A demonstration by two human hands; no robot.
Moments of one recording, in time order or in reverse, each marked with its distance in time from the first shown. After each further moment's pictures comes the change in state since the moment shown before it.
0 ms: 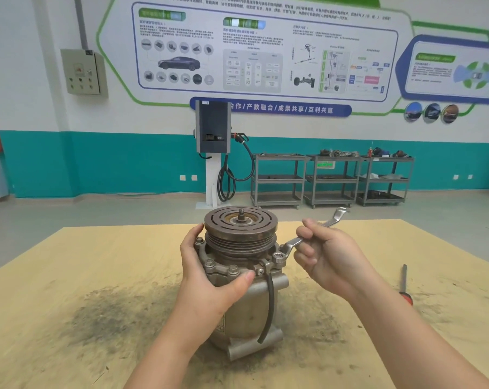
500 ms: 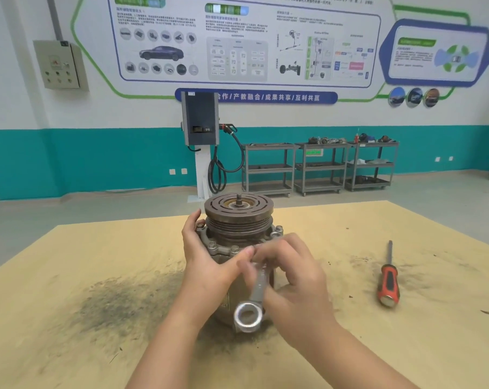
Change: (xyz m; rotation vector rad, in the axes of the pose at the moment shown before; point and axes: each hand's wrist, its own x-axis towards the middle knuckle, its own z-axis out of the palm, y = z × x) left_hand 0.003 0.003 0.001 0.044 0.016 -0.022; right_hand -0.069 0.076 0.031 -0.996 -0.008 -1.113
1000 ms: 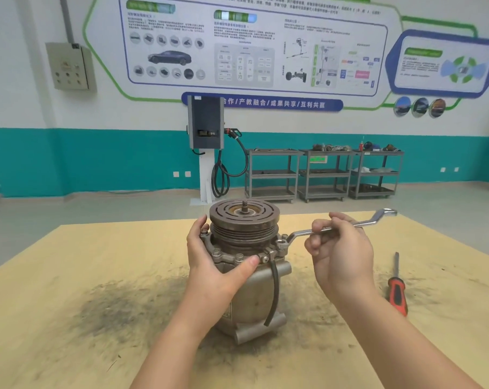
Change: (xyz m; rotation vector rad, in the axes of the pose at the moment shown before) left_hand -0.001 -0.003 -0.002 0.029 -0.011 0.022; right_hand 0.059 0.038 -0.028 0.803 0.496 0.859
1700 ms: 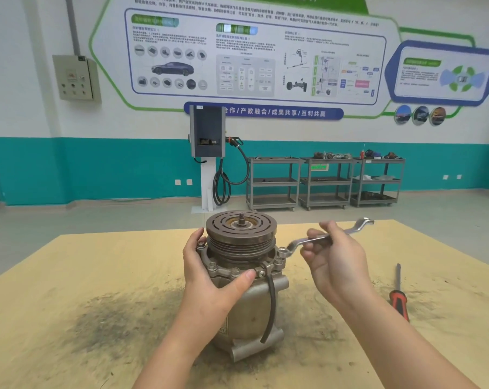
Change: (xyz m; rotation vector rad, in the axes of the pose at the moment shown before) left_hand -0.001 0.003 0.001 0.016 0.016 -0.004; right_hand 0.023 0.000 -0.005 -0.004 -0.016 0.144
